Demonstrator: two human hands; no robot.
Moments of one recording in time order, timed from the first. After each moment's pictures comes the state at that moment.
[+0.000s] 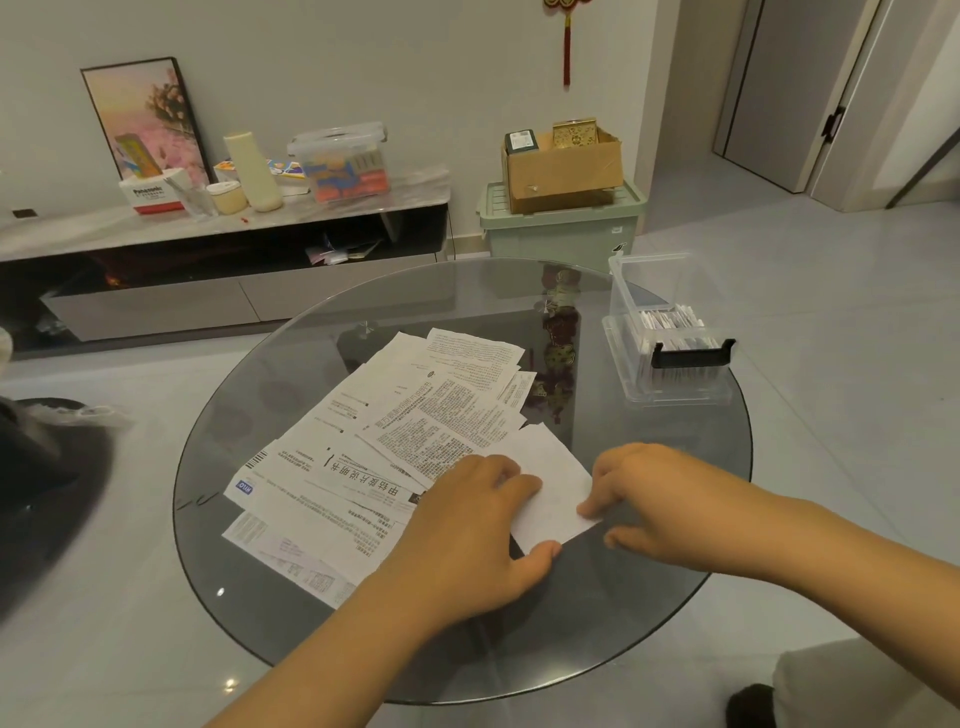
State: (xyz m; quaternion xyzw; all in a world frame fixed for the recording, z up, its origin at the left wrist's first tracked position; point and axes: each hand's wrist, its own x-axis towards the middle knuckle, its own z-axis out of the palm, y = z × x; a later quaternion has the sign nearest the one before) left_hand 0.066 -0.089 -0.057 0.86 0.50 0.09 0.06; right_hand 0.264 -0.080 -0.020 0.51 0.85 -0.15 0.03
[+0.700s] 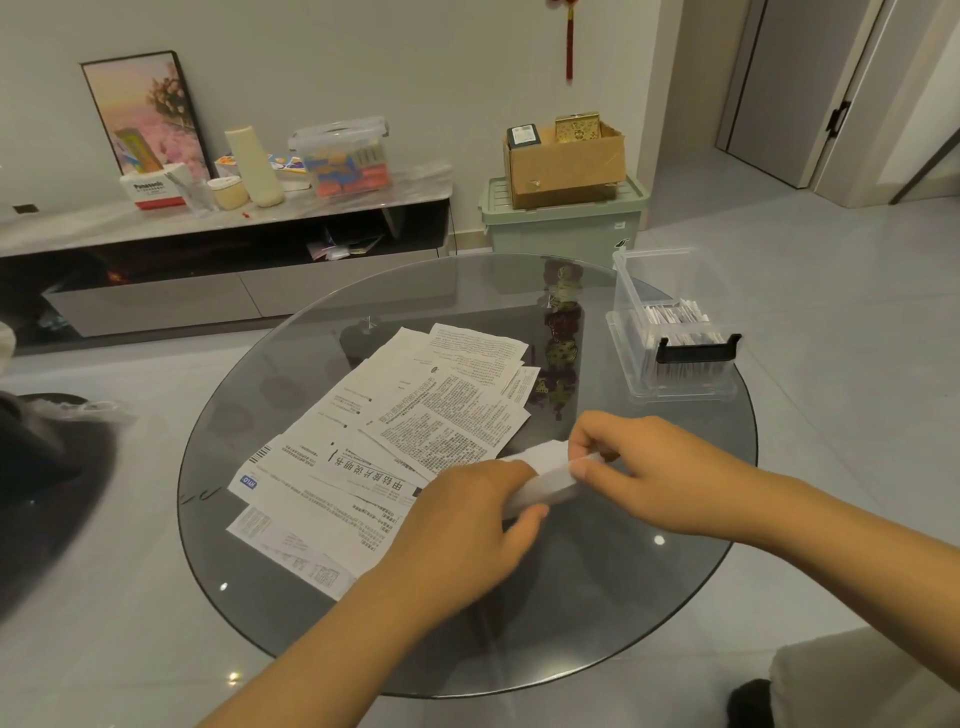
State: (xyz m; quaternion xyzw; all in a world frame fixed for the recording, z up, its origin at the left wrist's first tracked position) left_hand 0.065 -0.091 -0.047 0.83 0.51 0.18 0.11; right_hand 0.261 -0.070 -0.020 0.49 0.82 -0.24 -0.14
